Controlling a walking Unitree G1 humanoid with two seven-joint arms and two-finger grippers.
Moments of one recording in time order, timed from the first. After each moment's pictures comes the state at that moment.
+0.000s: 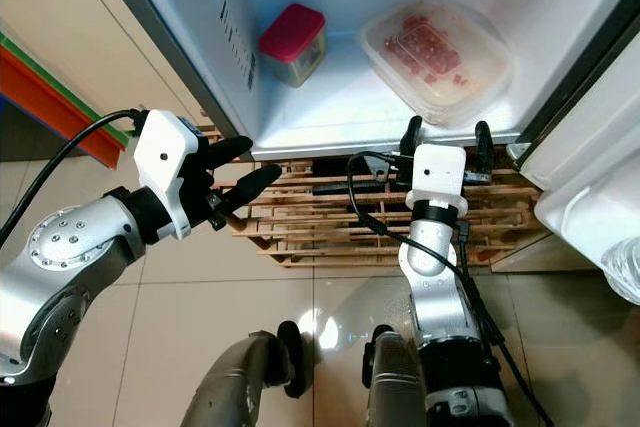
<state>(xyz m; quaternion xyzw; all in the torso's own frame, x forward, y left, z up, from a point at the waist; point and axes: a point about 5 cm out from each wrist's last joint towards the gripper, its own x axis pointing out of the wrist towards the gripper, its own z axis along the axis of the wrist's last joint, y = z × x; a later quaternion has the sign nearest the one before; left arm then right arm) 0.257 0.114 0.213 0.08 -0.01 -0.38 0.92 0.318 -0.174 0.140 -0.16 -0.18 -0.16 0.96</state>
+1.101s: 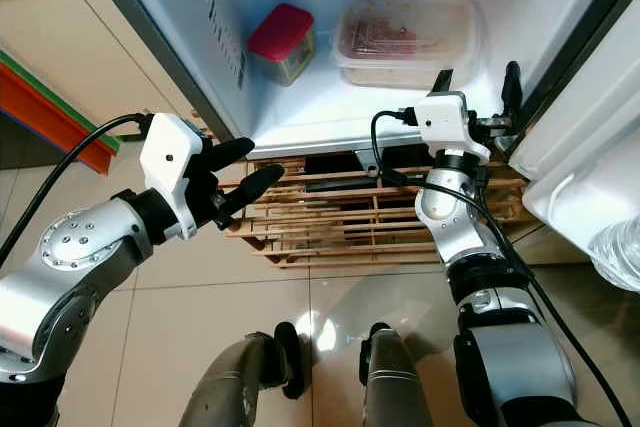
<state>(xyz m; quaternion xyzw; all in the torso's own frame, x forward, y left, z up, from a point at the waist) 0.261 0.111 0.208 0.07 -0.01 -0.37 0.93 0.362 -0.197 0.166 -0.30 -0.22 -0.22 0.90</state>
